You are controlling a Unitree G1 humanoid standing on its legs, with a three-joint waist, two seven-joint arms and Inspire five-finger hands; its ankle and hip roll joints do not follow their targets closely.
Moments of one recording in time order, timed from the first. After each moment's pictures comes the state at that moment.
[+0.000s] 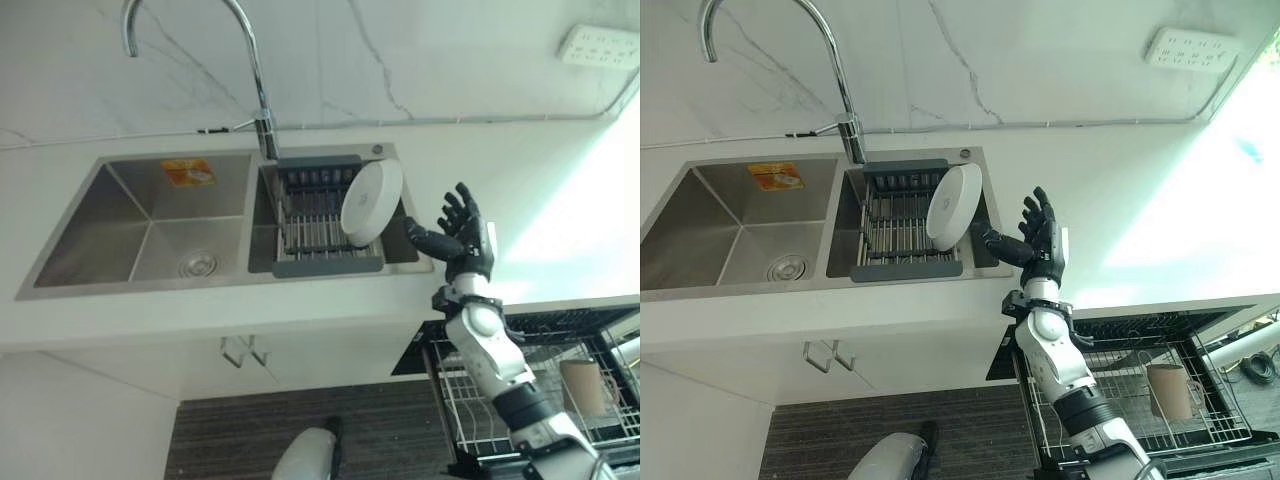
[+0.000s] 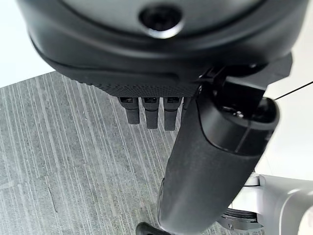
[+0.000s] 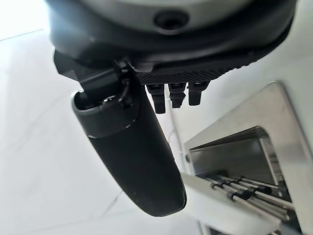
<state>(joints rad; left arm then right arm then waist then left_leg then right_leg) 0.13 0.22 -0.21 1.16 -0.03 0.04 0.03 -0.43 -0.36 0.29 0.25 0.63 -0.18 -0.47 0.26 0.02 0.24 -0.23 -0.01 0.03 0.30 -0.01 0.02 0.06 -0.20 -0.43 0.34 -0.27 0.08</state>
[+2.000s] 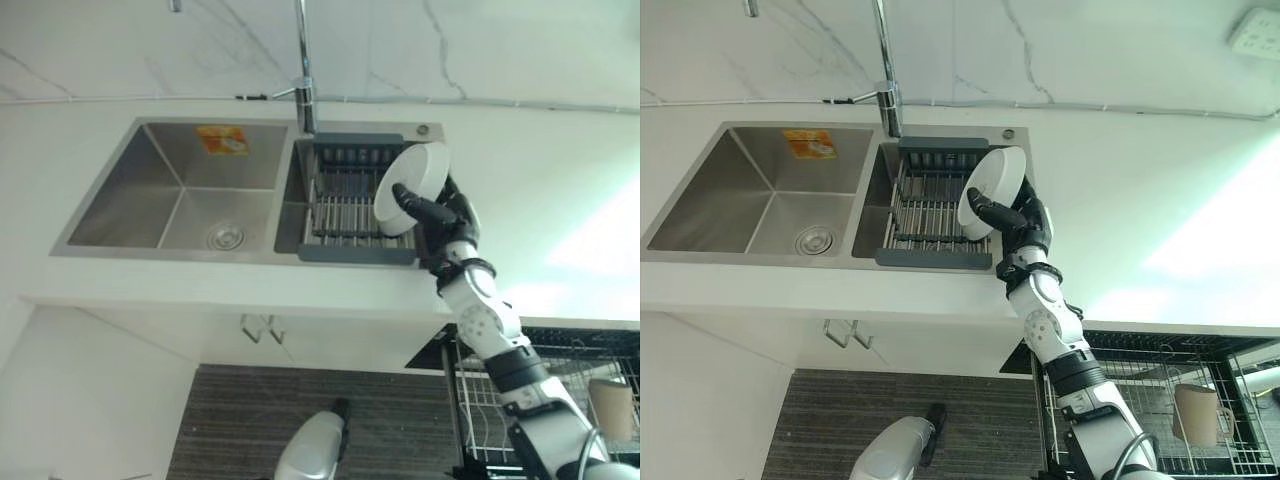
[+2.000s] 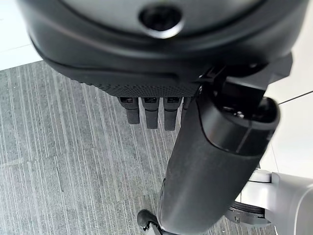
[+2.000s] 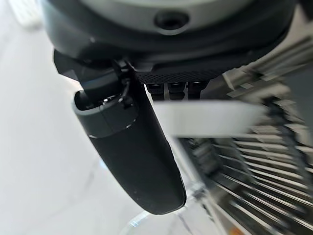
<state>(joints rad) 0.10 0.22 -0.24 1.13 -0.03 0.04 0.01 -0.59 -0.32 0.25 0.29 0.91 -0.03 -0.37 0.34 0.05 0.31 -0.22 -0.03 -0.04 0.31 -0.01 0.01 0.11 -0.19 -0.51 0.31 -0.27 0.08</state>
